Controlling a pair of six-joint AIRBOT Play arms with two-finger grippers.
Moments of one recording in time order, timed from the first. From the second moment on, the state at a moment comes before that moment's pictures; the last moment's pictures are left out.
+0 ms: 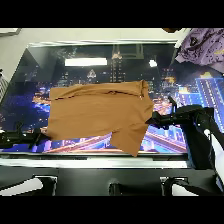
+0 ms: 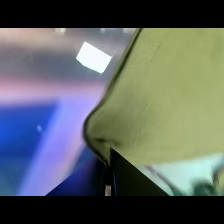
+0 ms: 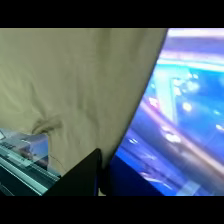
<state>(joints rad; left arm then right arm) 0.67 -1.37 0.68 0.89 -1.20 -1.14 -0.16 -1.36 0.84 2.45 -1.15 -1.94</state>
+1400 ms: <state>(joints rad) 0.33 -0.87 1.84 1.43 -1.30 -1.59 0.05 -0.92 2.05 1.91 -1.34 -1.38</state>
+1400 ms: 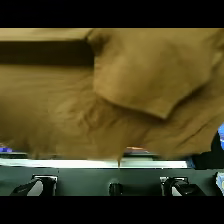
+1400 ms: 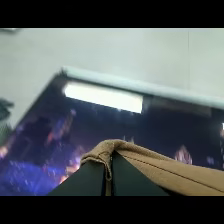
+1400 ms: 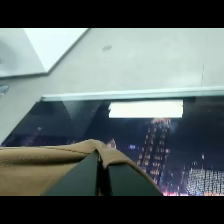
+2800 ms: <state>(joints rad) 0.17 -1.85 1.68 1.32 -1.21 -1.58 0.05 -1.95 2.00 1.81 -1.23 -1.41</state>
